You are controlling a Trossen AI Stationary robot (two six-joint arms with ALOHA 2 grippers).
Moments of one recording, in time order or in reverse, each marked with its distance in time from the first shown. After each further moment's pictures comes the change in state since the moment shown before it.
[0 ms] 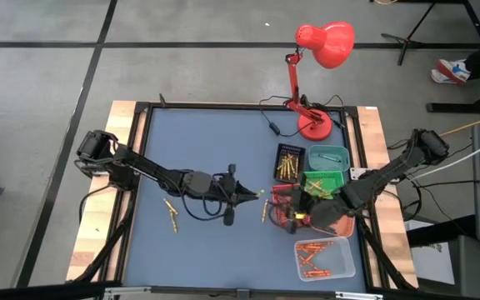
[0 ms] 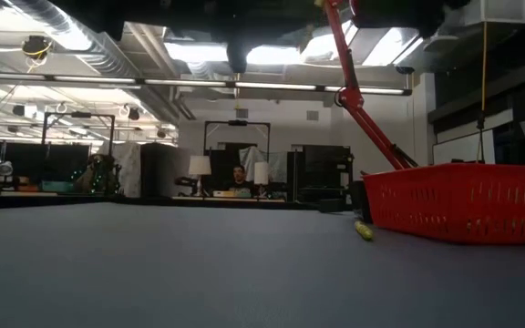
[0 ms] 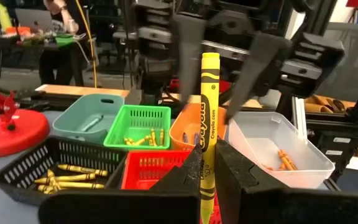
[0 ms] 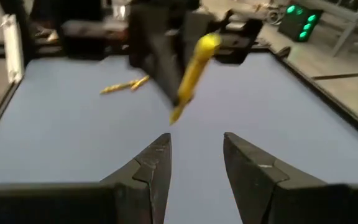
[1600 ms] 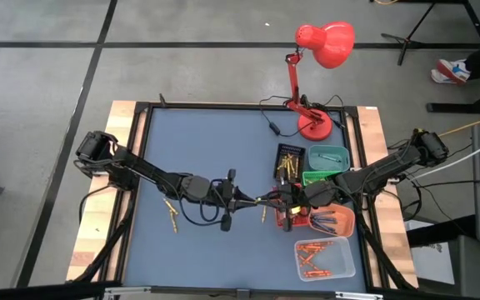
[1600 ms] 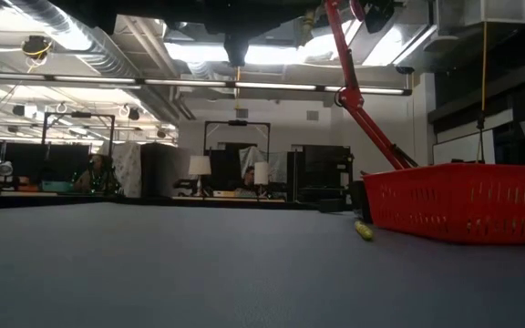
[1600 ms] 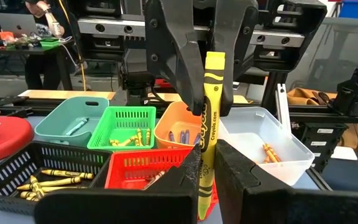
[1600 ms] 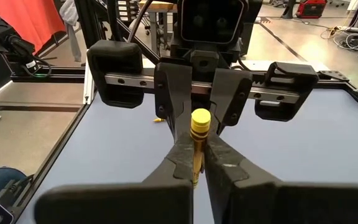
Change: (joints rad) left arm -0.034 -0.001 0.000 0.000 0.005 0.031; right arm -0.158 0.025 0.000 0.248 -0.420 -0.185
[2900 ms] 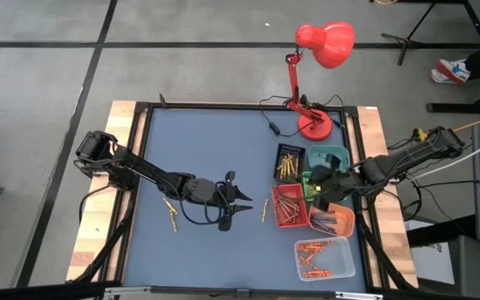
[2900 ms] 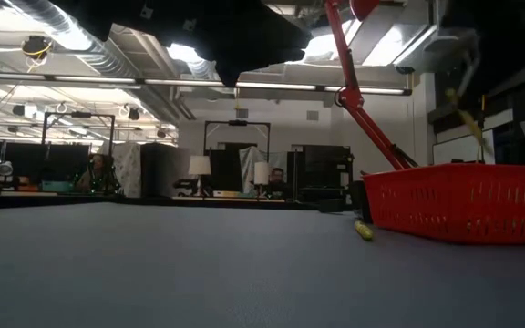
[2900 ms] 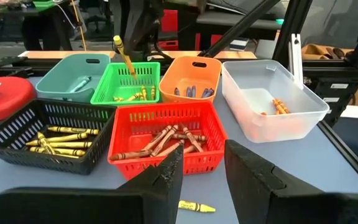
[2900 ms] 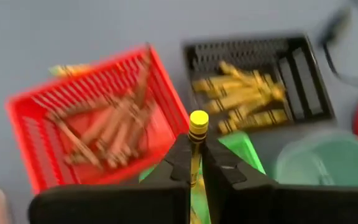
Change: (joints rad) left arm 0.001 -0.001 0.001 -0.177 0.005 -0.012; right arm 0.002 -0.328 0.000 -1.173 0.092 0.522
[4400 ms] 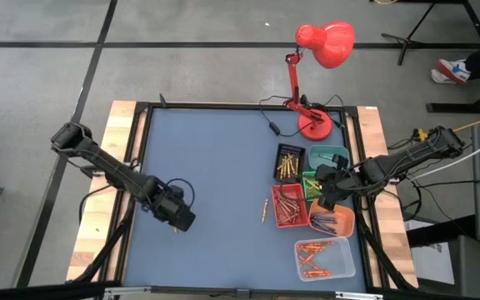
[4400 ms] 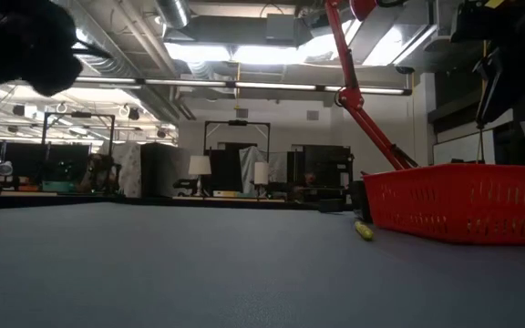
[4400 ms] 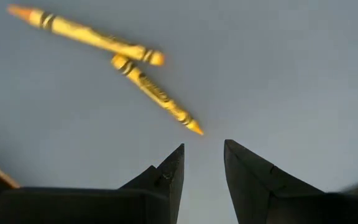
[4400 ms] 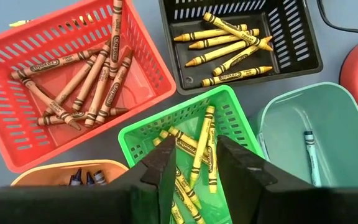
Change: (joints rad) left arm -0.233 -0.304 -0.001 -1.366 0.340 -1.599; right arm 0.000 0.000 0.000 -0.161 -0.049 0.087
